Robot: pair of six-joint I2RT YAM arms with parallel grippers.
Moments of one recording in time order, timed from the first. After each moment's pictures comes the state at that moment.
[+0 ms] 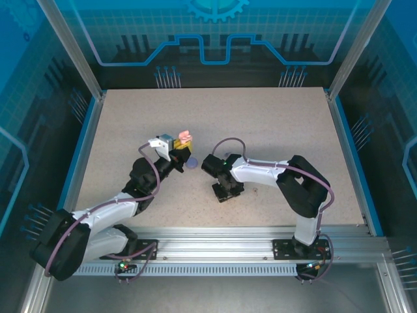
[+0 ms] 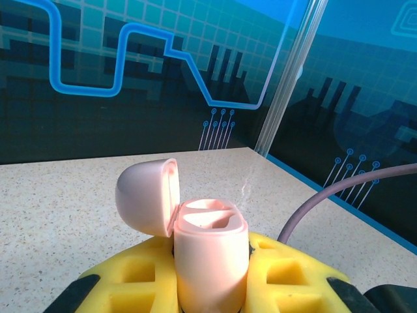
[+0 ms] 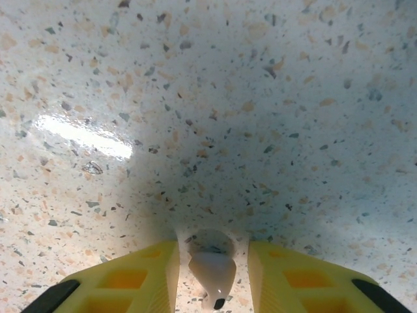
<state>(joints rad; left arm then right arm) -0.49 1.13 0.36 0.84 0.10 -0.27 0.89 1.85 1.17 -0.85 0.02 0.52</state>
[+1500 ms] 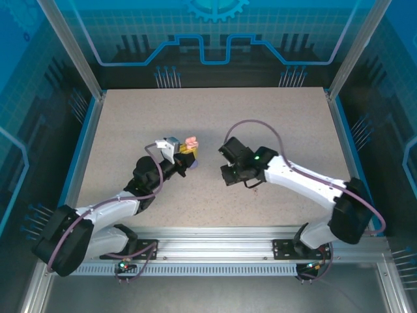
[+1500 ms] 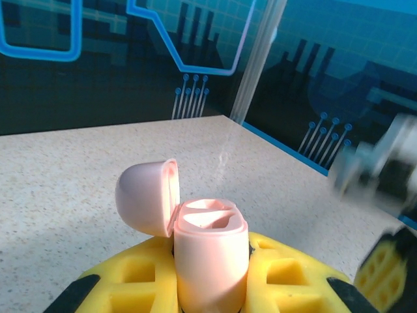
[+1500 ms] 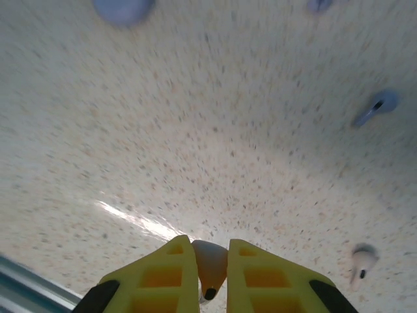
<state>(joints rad) -0.49 1.17 0.36 0.79 0.24 -0.26 0.83 1.43 1.16 -0.81 0.08 0.48</state>
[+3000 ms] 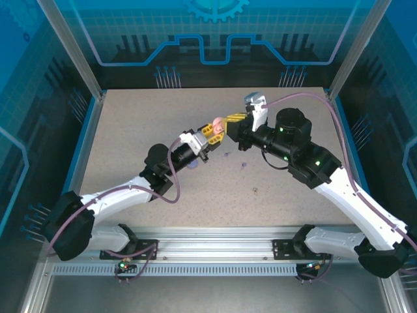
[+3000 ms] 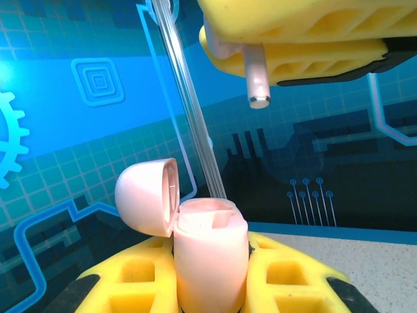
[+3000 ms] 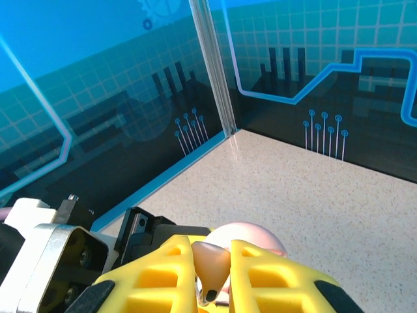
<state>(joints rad) -0.70 1.30 0.70 0.91 0.22 0.23 0.74 1.10 1.31 -0.38 -0.11 0.22</state>
